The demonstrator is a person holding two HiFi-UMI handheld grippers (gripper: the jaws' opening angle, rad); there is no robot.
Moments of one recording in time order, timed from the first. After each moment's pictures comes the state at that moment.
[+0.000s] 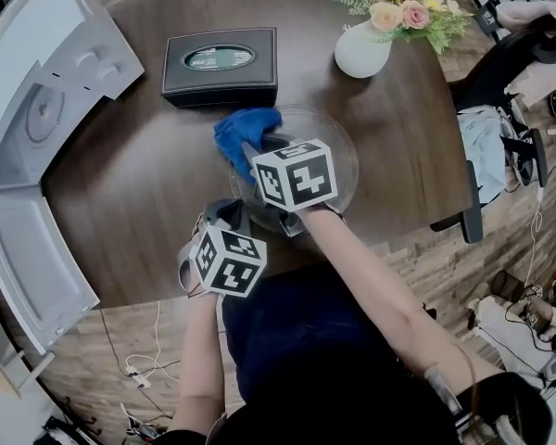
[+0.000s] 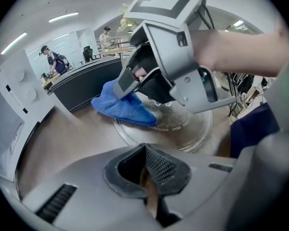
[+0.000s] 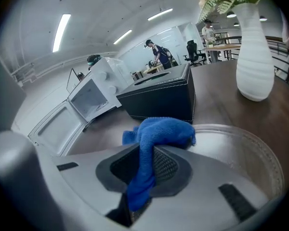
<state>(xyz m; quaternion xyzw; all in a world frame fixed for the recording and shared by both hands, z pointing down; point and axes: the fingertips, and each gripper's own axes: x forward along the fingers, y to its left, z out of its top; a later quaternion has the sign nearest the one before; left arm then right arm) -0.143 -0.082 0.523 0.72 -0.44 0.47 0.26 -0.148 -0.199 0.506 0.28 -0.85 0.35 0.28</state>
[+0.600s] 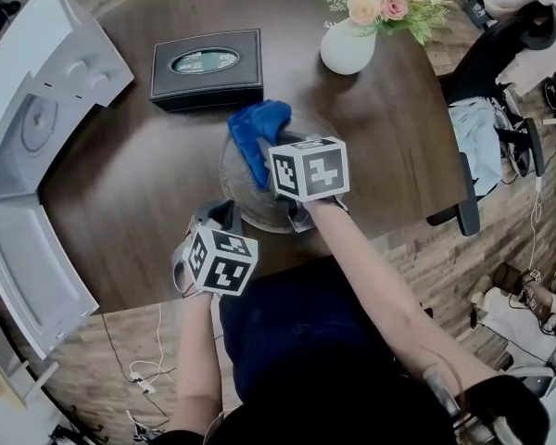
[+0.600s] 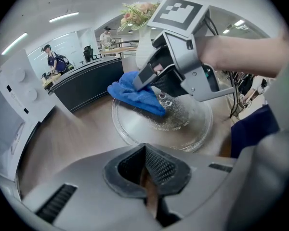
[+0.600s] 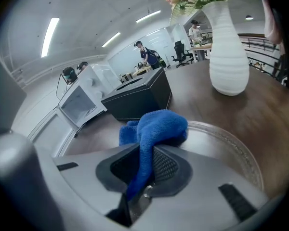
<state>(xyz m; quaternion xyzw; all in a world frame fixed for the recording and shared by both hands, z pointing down) -0.143 -0.083 0.523 0.71 -0.44 0.47 0.26 -0.097 -0.217 0.510 0.33 -0.82 0.37 0.28</state>
